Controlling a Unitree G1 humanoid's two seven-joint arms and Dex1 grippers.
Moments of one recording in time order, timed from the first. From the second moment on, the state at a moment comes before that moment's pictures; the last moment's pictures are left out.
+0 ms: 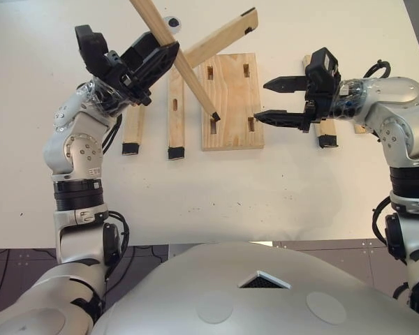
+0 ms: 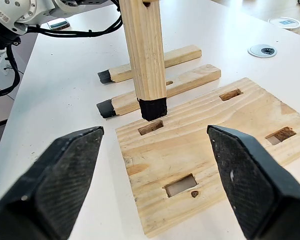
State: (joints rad) left arm -0.24 0.38 0.15 0.05 -0.70 0.34 -0.95; right arm -0.38 -0.65 0.17 -0.08 0.47 0.64 1.07
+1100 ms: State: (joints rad) left arm -0.37 0.59 -0.01 0.19 -0.58 0.26 -1.28; right arm -0.33 -0.64 0.17 -0.05 0.40 0.62 1.07
